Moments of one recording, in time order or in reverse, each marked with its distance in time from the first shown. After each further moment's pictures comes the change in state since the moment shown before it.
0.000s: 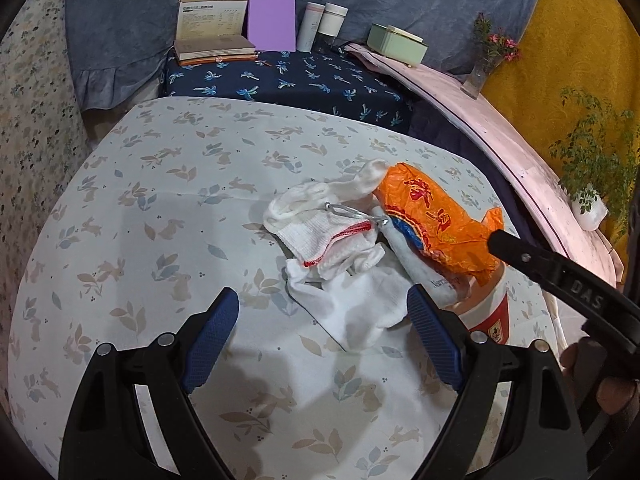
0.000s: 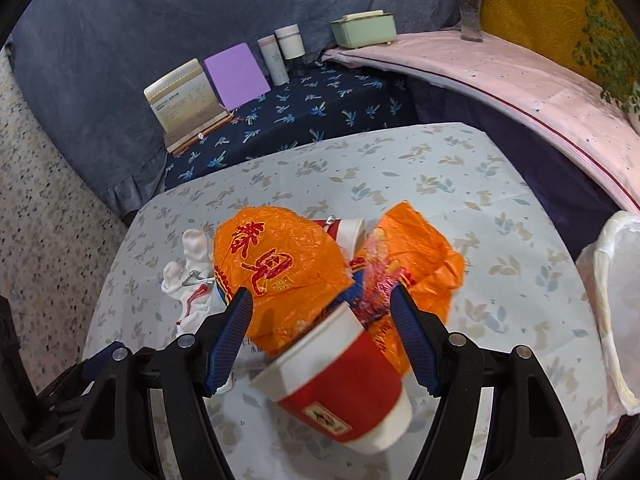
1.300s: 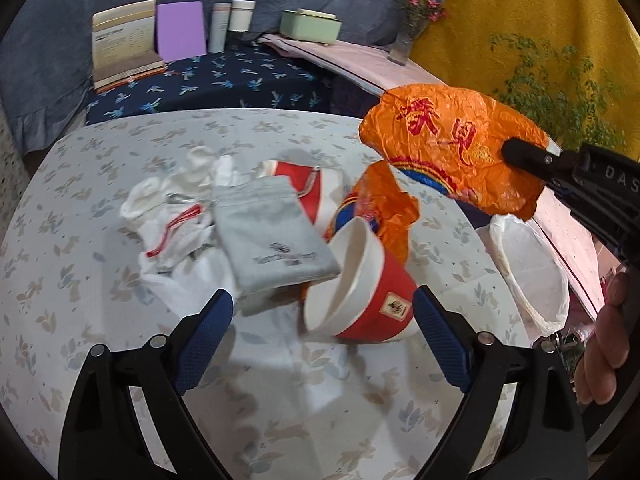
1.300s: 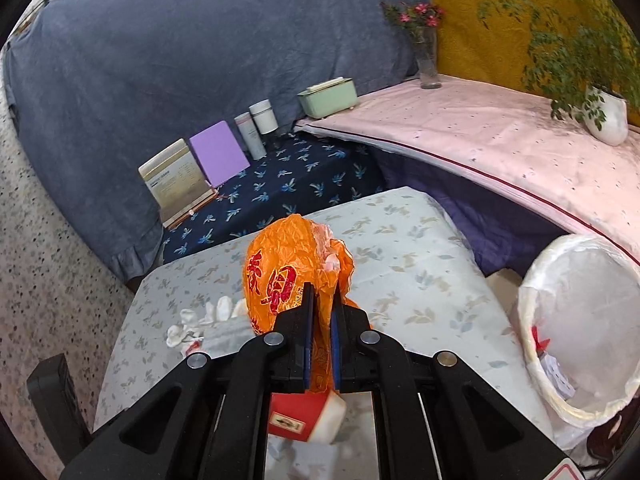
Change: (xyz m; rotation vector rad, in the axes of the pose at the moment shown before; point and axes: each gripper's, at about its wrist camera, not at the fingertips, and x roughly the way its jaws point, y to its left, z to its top) left arm 0.010 -0.105 -0.020 0.197 0.031 -0.138; right arm -0.095 -0.071 0.014 0.109 -0.223 -0.005
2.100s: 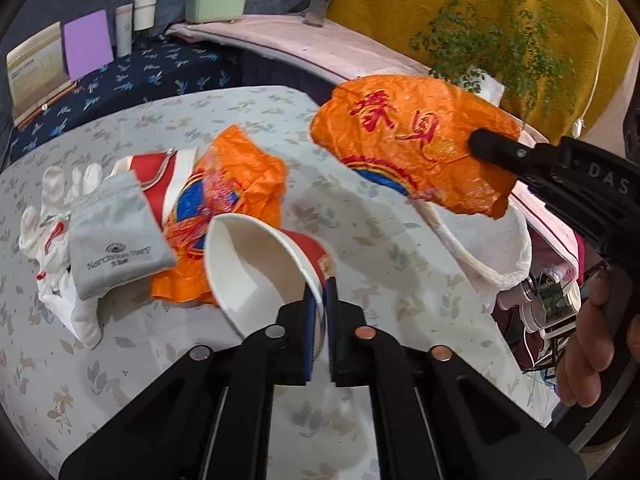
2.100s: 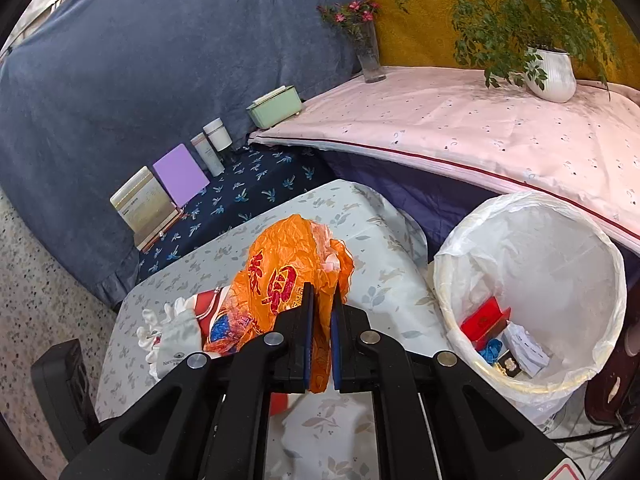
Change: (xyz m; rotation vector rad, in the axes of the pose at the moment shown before) left arm 0.024 -0.088 -0.010 0.192 0.105 -0.157; right arm -0.038 -0.081 -0.020 0.138 -0.023 -0.059
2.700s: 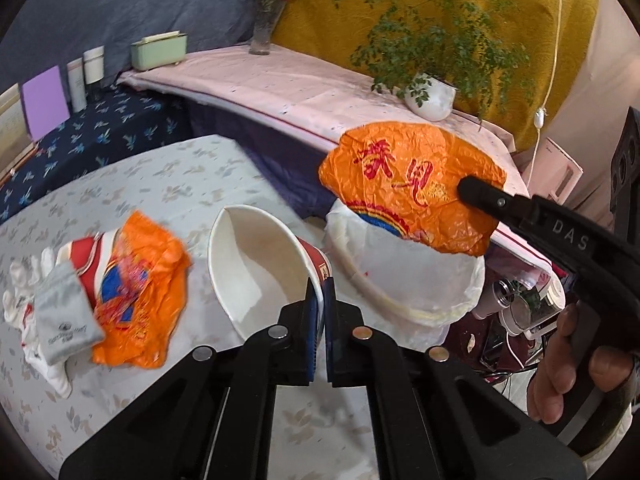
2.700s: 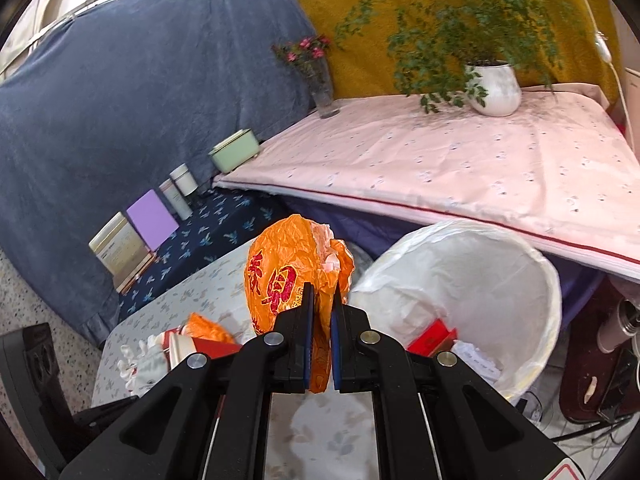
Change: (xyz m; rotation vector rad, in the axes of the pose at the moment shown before) left arm 0.001 -0.090 0.041 0.129 -0.068 -0.063; right arm -0.053 -0.078 0.021 0.088 -0.126 -0.103
